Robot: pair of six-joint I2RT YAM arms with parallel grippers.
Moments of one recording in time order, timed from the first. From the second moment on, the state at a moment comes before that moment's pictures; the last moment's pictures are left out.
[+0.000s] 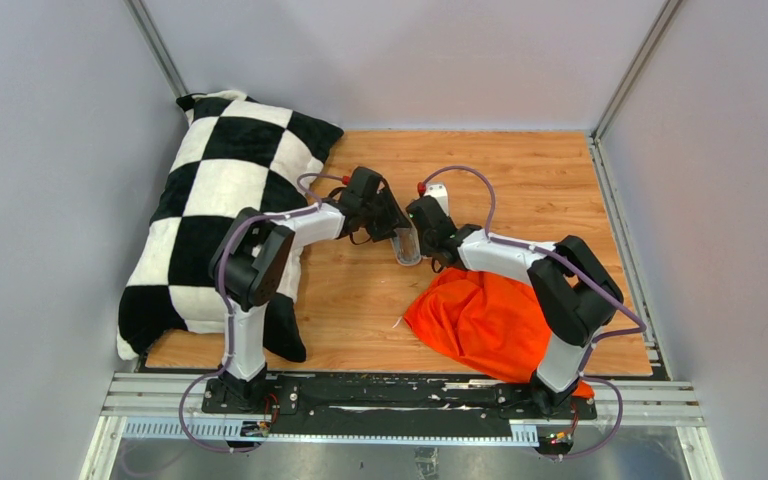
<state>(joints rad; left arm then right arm) -0.54 2.00 1.28 -0.06 0.16 -0.95 0.70 1.74 1.04 -0.13 0.43 0.35</state>
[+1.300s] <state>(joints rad) -0.47 1.87 1.27 -0.14 0.09 -0.88 0.70 1.74 1.04 -0.14 0.44 0.35</state>
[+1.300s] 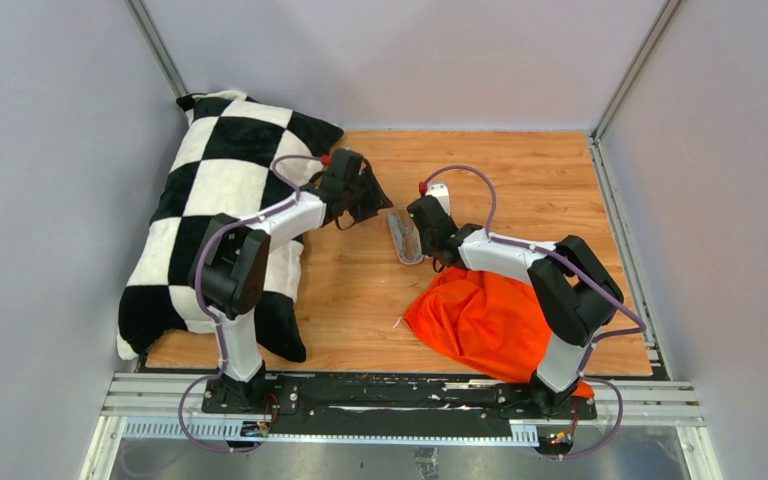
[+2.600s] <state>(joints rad) -0.45 2.26 1.79 -0.40 0.12 -0.63 0.70 1.74 1.05 -0.14 0.43 0.32</state>
